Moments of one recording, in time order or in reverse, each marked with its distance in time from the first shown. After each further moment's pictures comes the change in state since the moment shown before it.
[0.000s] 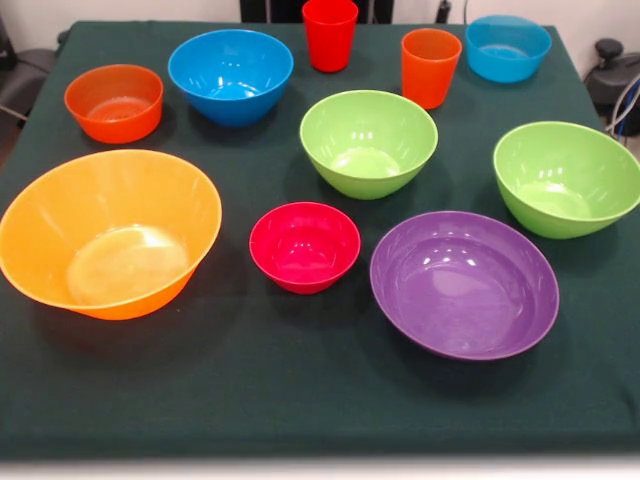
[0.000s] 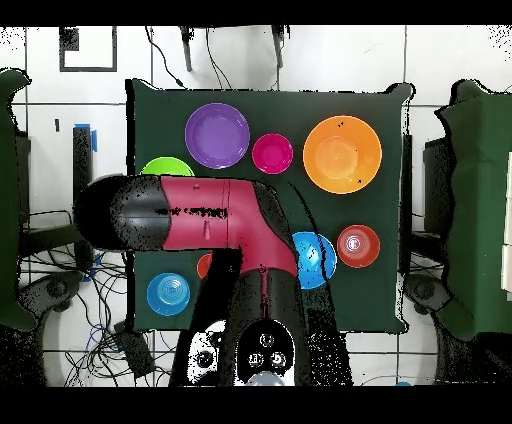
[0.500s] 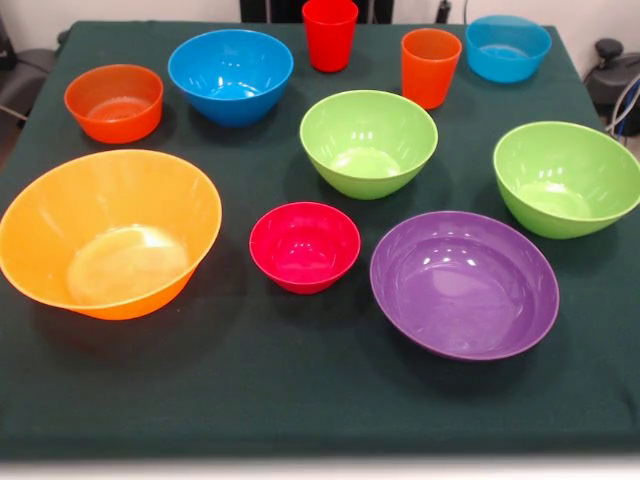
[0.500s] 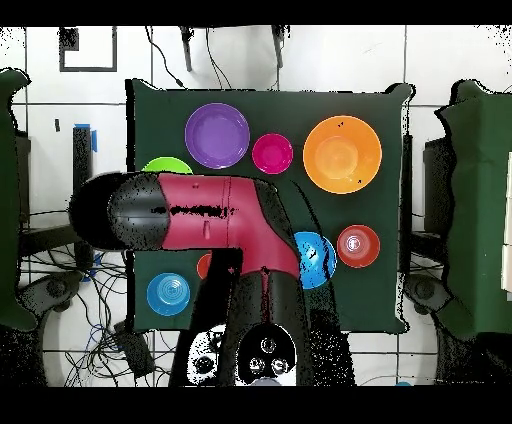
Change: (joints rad) arm -0.001 -0.010 -0.001 -0.021 -0.004 0.000 0.000
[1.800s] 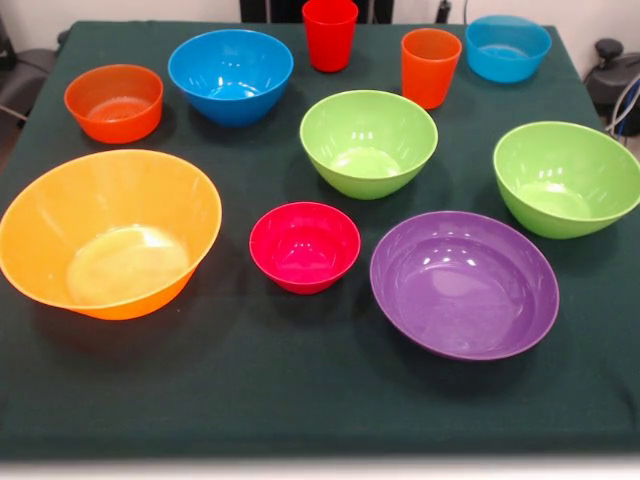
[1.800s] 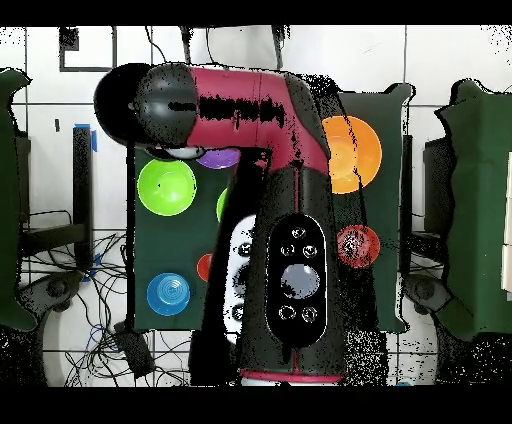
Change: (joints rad) arm -0.048 0.256 0.016 -0.455 -0.012 0.168 0.000
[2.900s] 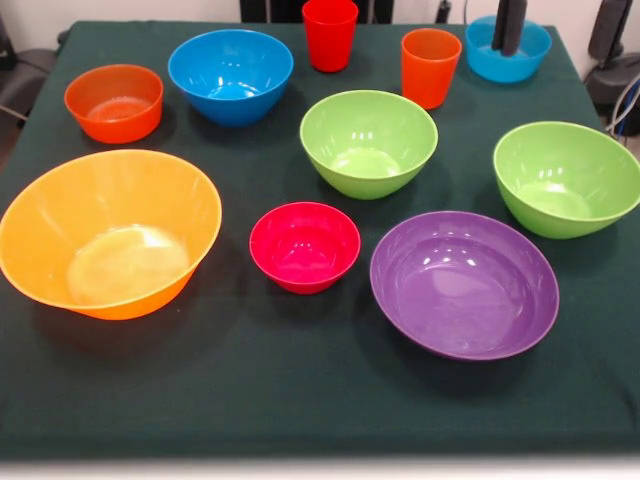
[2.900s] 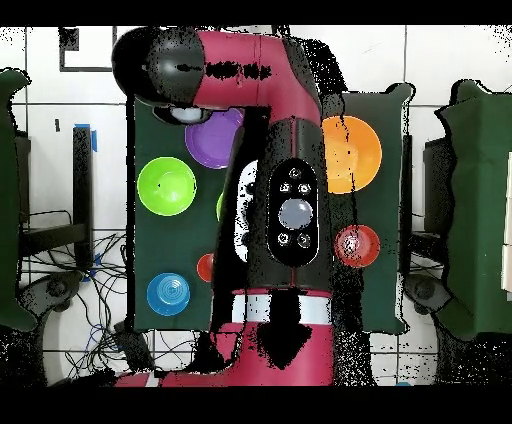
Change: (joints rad) arm -0.004 0.189 0.018 -0.224 -0.006 0.035 0.000
